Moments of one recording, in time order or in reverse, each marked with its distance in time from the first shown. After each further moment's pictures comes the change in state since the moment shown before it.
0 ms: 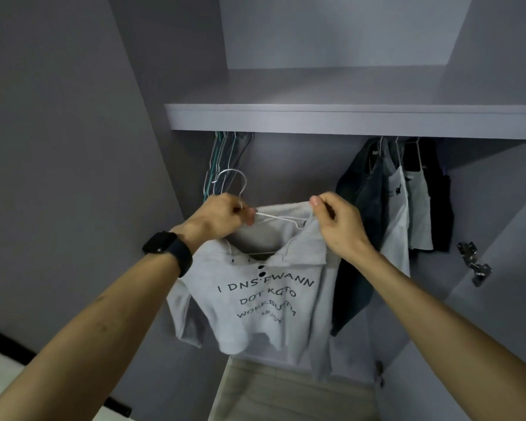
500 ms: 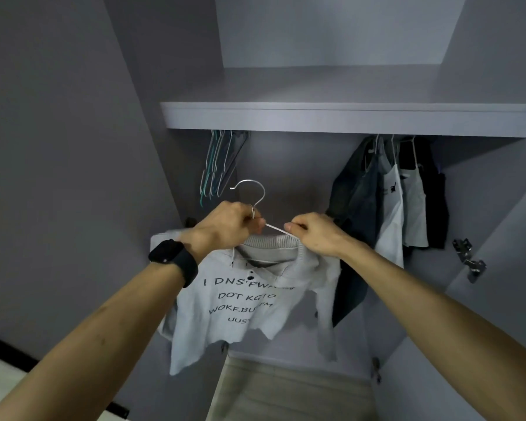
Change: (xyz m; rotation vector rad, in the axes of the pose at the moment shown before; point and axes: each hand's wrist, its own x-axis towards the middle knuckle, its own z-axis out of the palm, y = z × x) left_hand -0.003 0.007 0.016 0.078 -0.027 0.116; right_hand 0.014 -0.001 0.019 -0.255 -0.495 0.227
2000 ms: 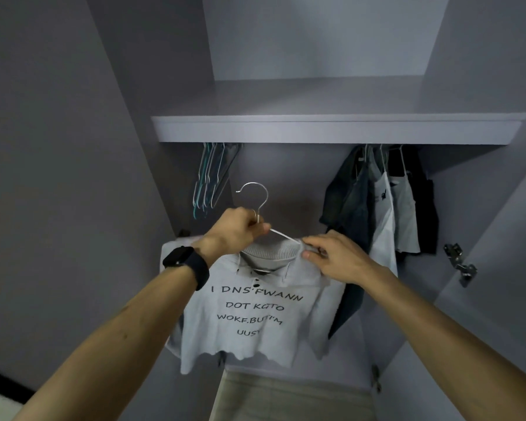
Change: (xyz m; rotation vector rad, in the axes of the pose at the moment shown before) left_hand 0.025 0.008 0.016 -0.089 0.034 -0.055; right_hand -0.037 0.056 -0.005 -0.231 0.059 -0.156
